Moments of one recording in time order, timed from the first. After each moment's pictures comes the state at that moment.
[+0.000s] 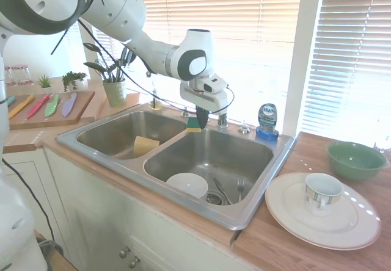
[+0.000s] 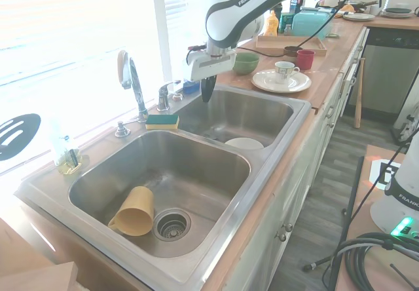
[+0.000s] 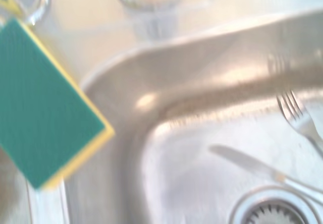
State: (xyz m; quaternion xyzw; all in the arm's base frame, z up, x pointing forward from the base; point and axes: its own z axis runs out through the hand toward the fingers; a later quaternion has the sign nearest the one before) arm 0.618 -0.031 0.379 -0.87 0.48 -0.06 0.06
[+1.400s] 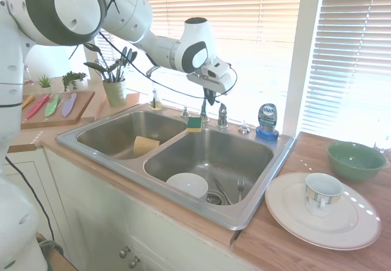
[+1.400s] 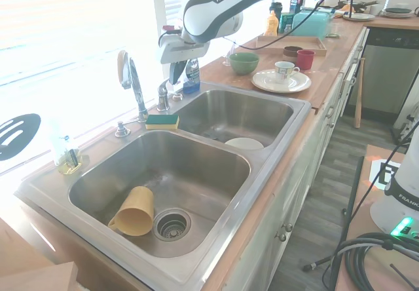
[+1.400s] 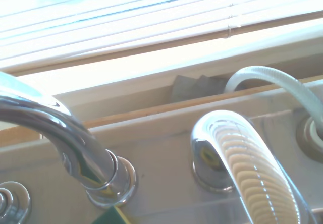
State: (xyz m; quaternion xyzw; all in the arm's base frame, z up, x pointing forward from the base) arm 0.679 -0.002 0.424 -0.86 0.46 -0.18 0.12
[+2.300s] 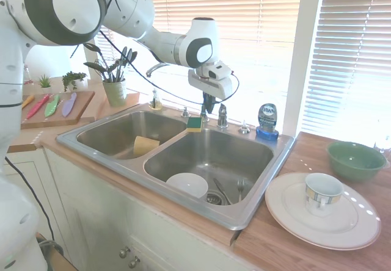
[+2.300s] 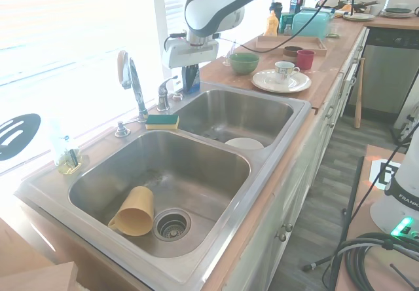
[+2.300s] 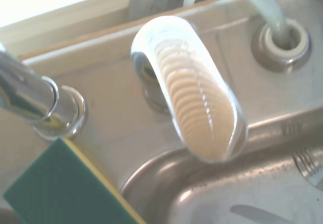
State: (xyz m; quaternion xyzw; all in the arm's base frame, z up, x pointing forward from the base) arm 0.671 -0.021 0.413 -0.85 0.52 -0.09 0.07
